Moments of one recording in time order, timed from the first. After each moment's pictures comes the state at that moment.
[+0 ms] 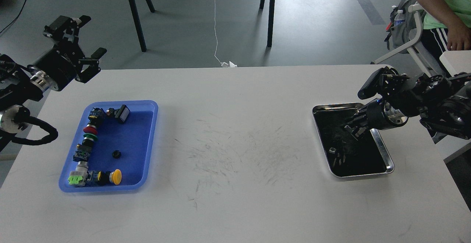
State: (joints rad) left arm -0.87 0.65 -0.29 -0.67 0.09 -0.49 -0.49; right arm 1.45 -0.42 -1.04 0.87 -1.27 0.01 0.49
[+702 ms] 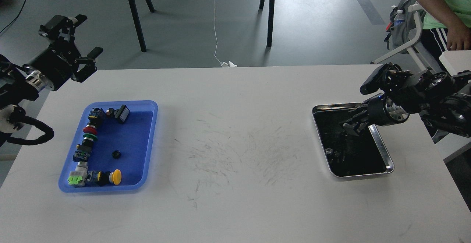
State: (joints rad) left arm -0.86 0.68 -0.32 -0.68 0.07 -0.49 -0.49; right arm 1.45 -0.43 -1.00 0.86 -1.25 0.01 0.49
